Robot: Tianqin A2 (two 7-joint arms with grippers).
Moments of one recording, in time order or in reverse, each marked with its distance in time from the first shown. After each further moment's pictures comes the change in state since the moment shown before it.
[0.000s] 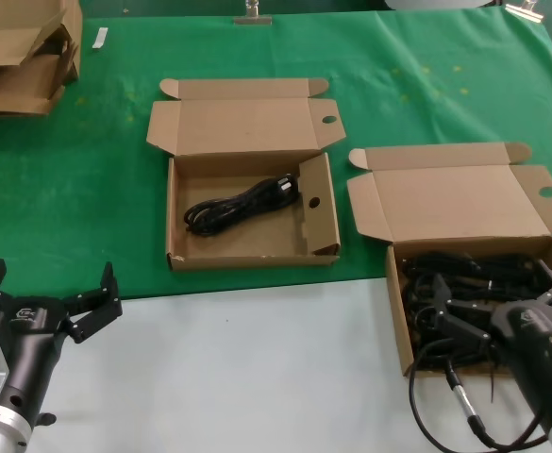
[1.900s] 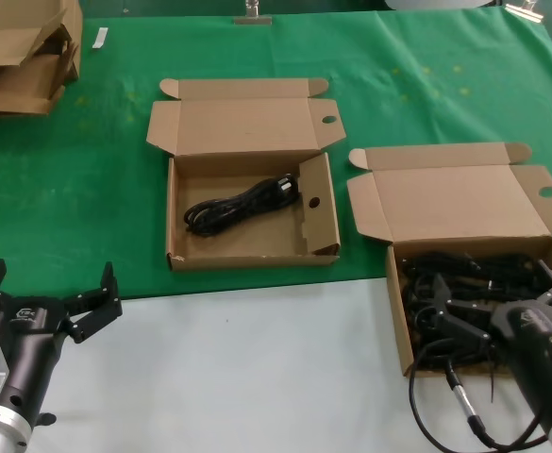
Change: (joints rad) left arm 0.000 0.000 0.000 0.000 0.000 0.000 0.000; right arm 0.000 0.000 0.000 0.000 0.000 0.000 0.000
